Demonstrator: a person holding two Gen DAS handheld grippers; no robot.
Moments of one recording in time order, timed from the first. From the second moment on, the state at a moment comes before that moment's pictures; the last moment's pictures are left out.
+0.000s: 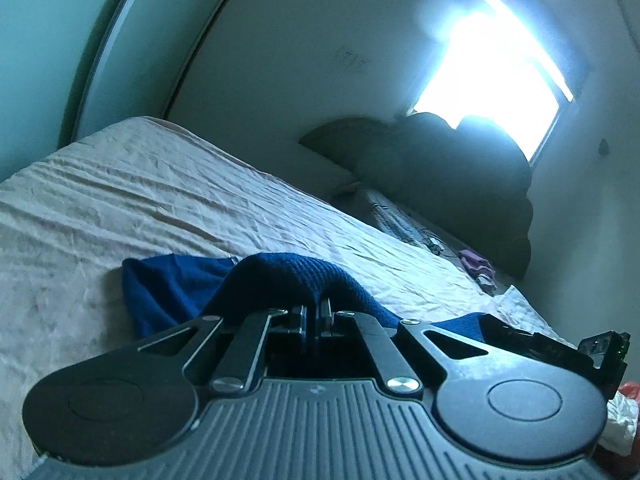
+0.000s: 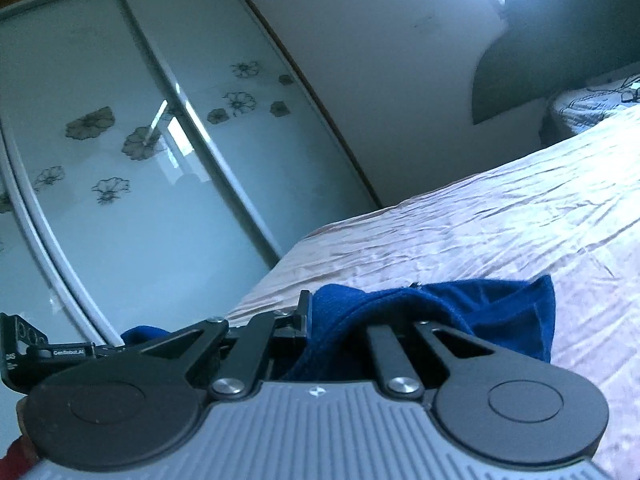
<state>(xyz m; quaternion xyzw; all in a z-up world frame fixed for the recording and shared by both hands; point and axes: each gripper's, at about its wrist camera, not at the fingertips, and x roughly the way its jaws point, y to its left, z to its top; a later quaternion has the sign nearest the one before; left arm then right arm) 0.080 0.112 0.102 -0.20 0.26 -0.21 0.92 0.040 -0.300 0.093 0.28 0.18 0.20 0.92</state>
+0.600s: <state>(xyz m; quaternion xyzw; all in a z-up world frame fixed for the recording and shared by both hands) 0.203 0.092 0.047 -0.16 0.33 -0.15 0.92 0.165 -0.302 0.032 0.29 0.25 0.17 0.91</state>
